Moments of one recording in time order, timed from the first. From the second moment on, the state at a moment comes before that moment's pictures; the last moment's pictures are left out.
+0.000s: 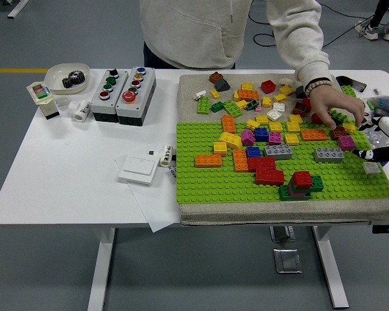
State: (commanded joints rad) left arm -0.05 0.08 -0.09 -0.31 -0.28 0.34 -0.04; right arm 0.67 -0.56 0.80 0.74 -1.89 -0.16 0.26
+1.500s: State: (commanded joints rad) left arm -0.06 0.08 -0.07 -0.31 -0.30 0.34 -0.05; right arm 0.74 -0.42 0.71 0.60 -1.93 -0.15 0.28
